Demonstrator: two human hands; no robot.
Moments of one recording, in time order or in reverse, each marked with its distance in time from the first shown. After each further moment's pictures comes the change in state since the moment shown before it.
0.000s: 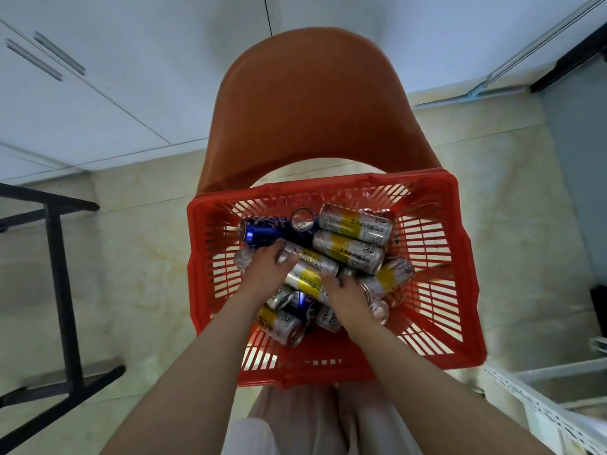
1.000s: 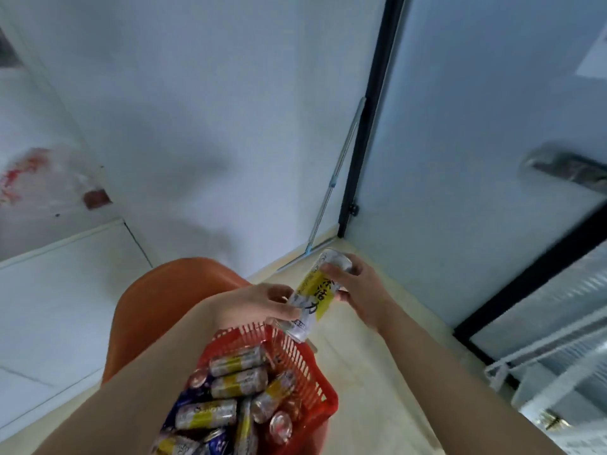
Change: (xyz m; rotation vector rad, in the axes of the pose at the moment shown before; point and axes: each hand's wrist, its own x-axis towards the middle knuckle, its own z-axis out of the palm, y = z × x) left_hand -0.219 0.294 0.000 0.370 -0.717 0.605; right_hand -0.266 -0.019 -0.269 0.745 0.257 -0.731
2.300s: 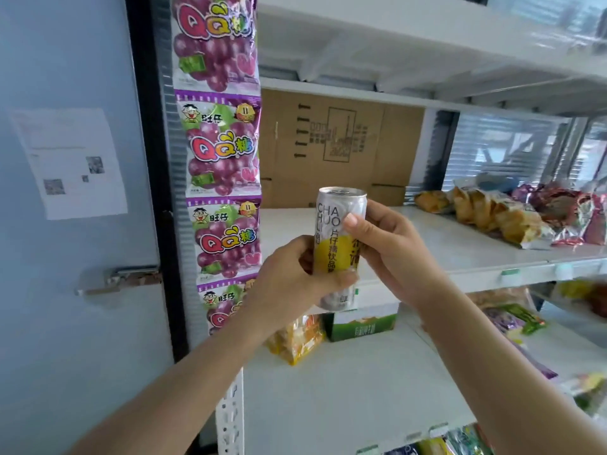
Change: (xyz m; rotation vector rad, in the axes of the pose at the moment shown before) left_hand 0.038 0.471 0.556 0.244 -0.355 1.083; right_hand -0.510 -0.183 -0.413 -0.127 0.897 -0.852
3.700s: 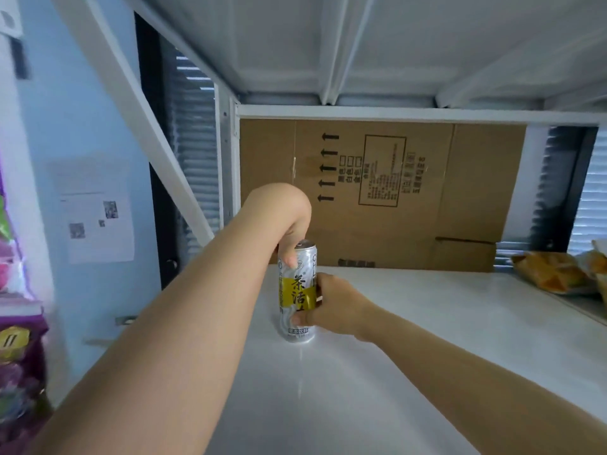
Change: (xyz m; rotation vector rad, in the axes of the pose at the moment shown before) left_hand 0.342 0.024 -0.005 1.408 -0.337 -0.608; right_hand 0.241 0.158 -0.126 -0.742 -0.354 0.244
